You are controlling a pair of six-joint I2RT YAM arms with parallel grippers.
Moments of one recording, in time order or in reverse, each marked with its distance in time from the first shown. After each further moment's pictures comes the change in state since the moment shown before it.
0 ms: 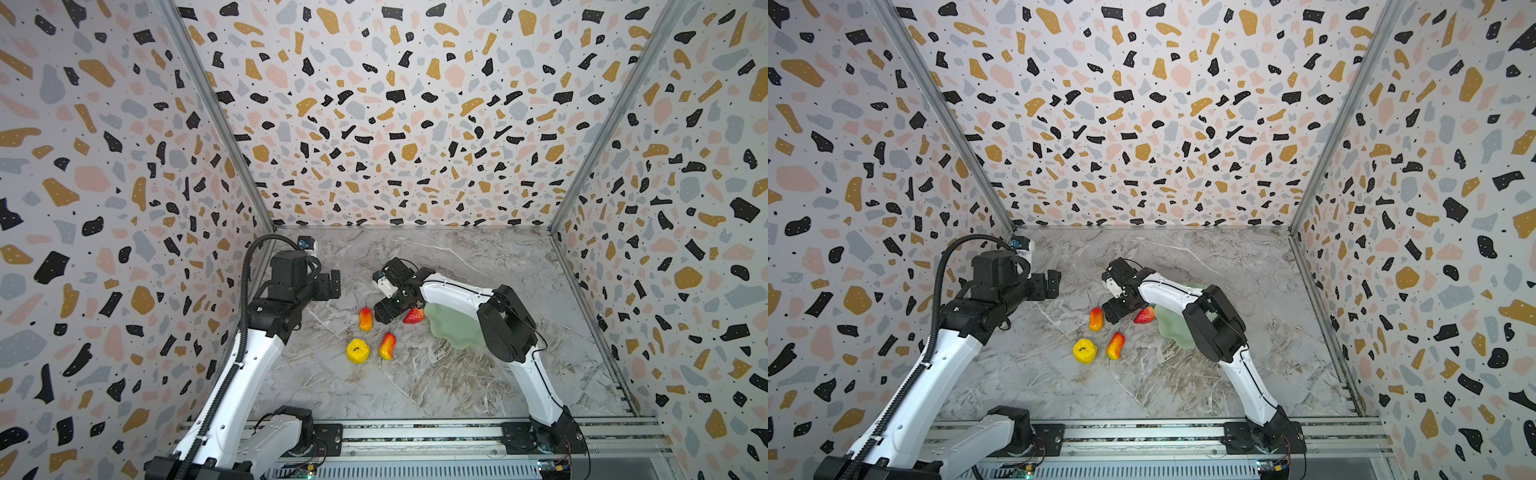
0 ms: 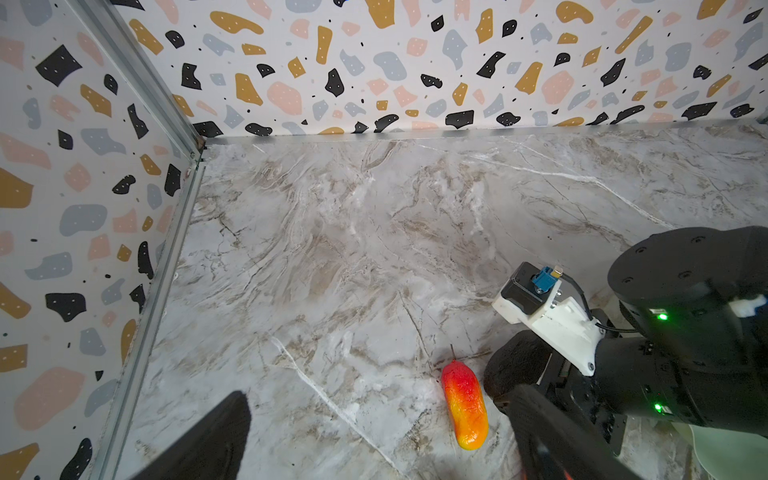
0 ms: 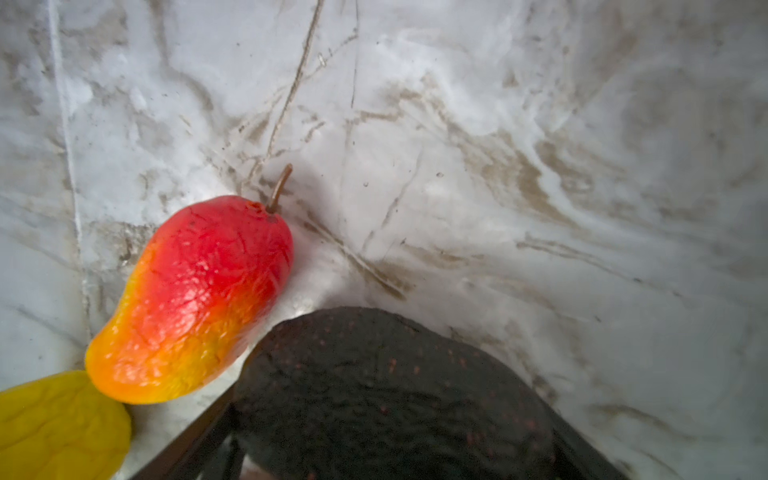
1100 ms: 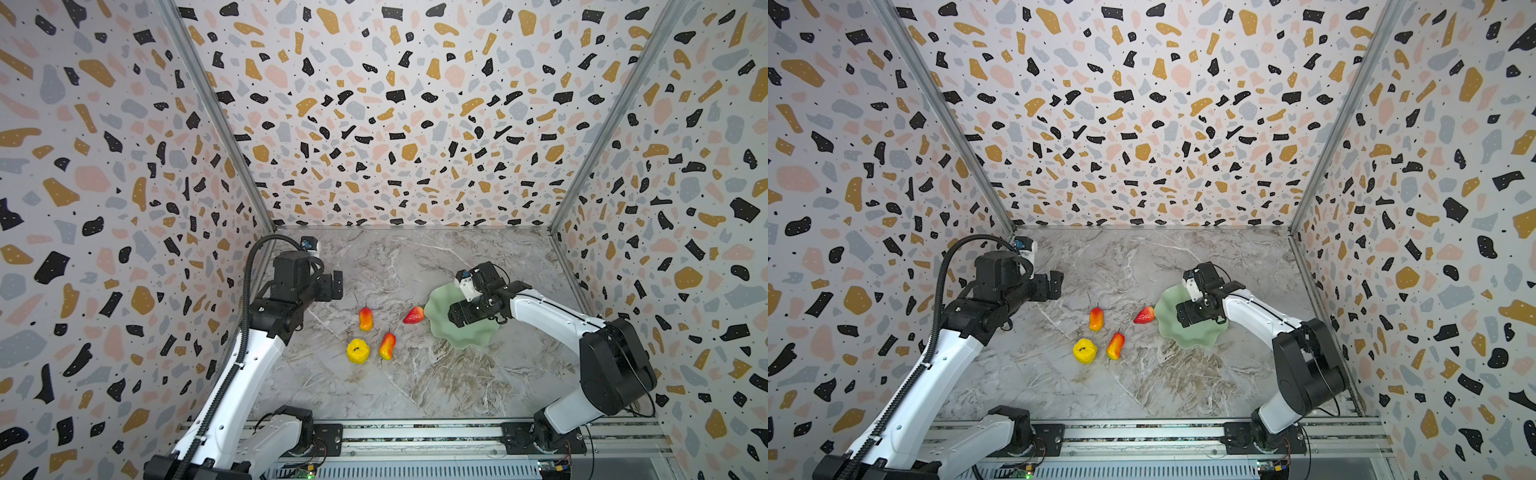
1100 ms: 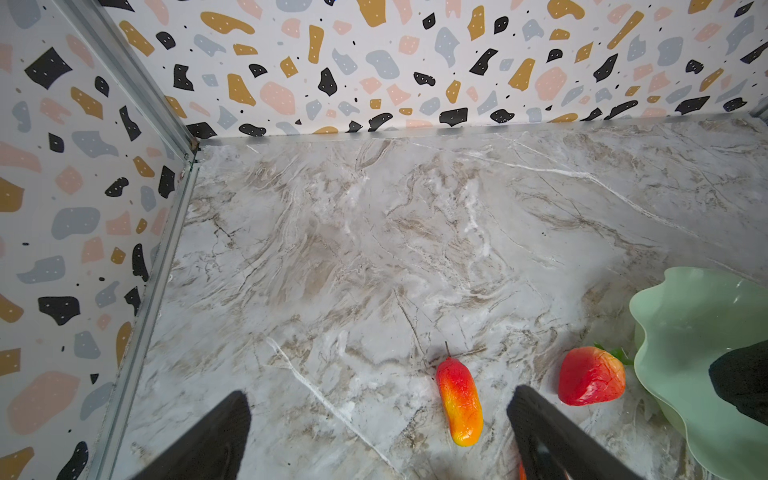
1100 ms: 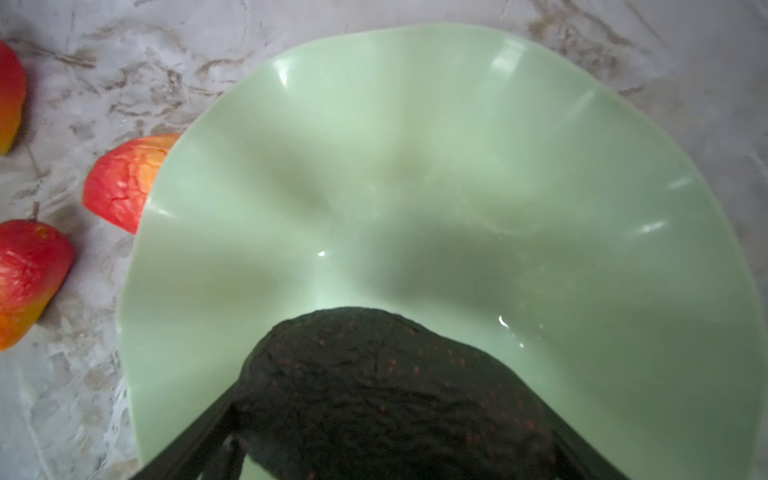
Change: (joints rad) left arm -0.027 0.000 0.002 -0.005 -0.015 -0.004; right arm -0.363 -0.679 -0.792 0.115 0.044 -0.034
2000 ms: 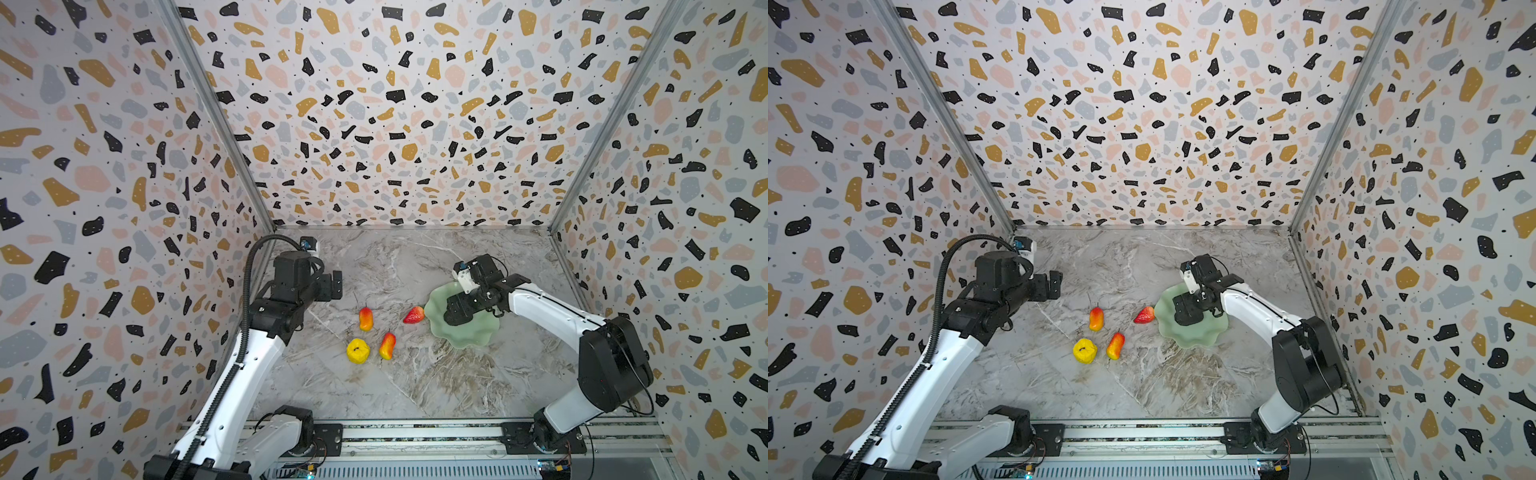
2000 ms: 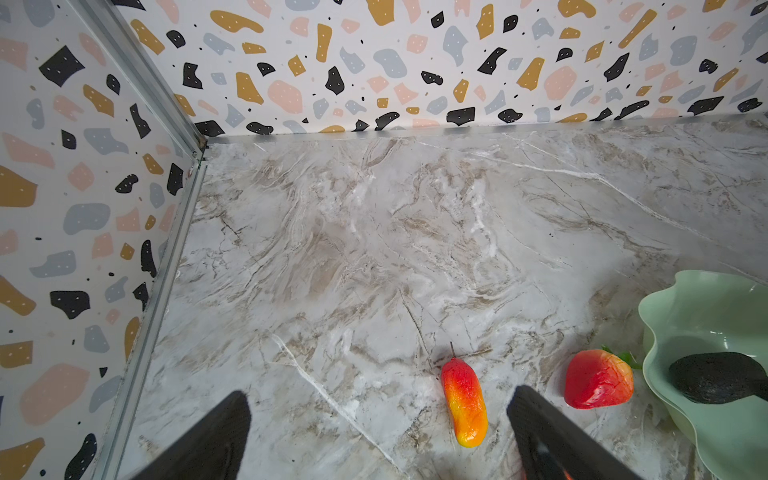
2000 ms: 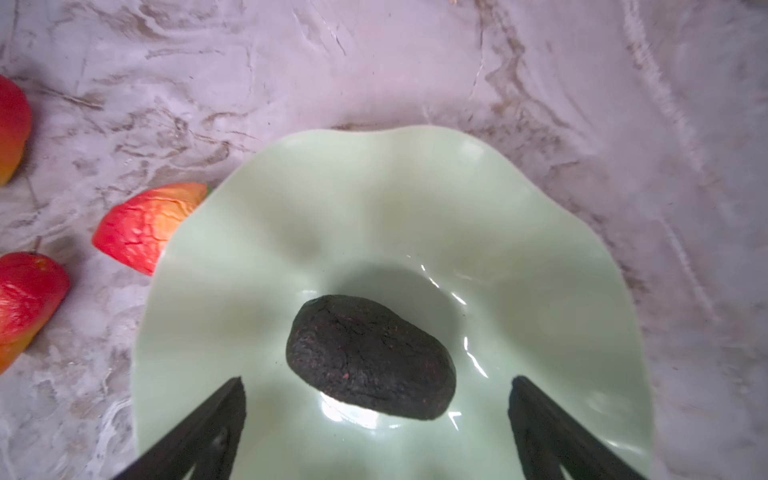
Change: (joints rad) left arm -0.005 -0.001 0.000 -0.004 -0.019 -0.006; right arm 0.026 -0.002 0.113 -0.050 0.071 -0.046
